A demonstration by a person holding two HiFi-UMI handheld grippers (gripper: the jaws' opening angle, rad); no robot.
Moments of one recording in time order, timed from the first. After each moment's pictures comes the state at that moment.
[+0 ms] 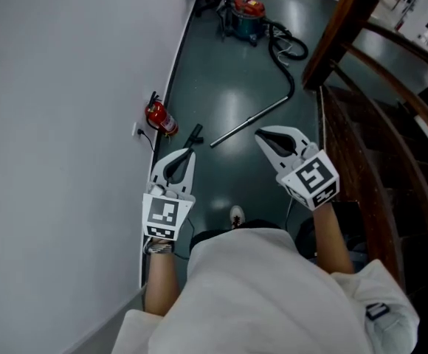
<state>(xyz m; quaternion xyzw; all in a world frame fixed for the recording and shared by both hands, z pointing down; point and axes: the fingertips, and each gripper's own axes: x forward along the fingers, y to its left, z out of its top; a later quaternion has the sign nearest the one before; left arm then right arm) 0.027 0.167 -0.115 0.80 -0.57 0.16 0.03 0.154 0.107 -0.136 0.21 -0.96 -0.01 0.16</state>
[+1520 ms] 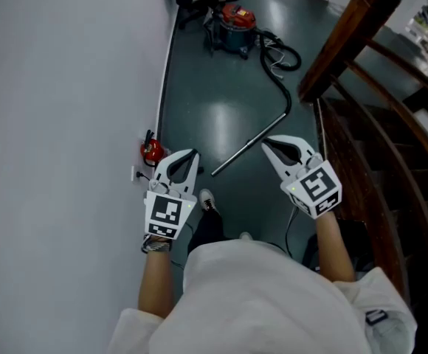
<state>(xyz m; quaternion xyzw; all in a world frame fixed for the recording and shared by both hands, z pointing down) -0.067 -0.046 -0.094 0.85 -0.50 0.18 0.02 0.077 -0.080 -0.113 0.28 -0.94 0.01 0.19</state>
